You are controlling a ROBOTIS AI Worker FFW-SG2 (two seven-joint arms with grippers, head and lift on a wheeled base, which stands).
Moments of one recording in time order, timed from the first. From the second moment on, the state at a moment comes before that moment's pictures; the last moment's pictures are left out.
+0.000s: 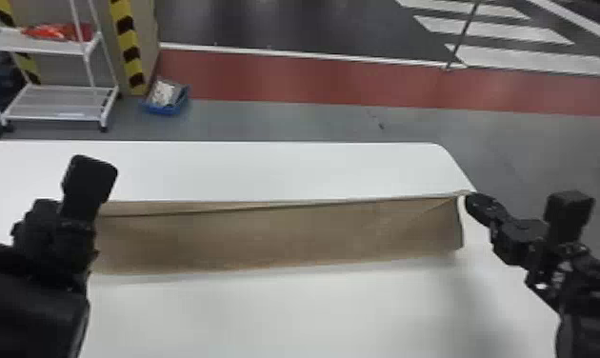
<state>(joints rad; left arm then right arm) 0.00 0.20 -0.26 -2.06 -0.19 1.17 0.44 0.07 -0.26 -0.43 -1.59 -0.01 0.21 0.52</state>
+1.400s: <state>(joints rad) -0.26 0.19 -0.32 -1.55 -0.21 0.89 0.41 -0.09 -0.25 -0.28 -1.31 0.14 0.09 0.40</state>
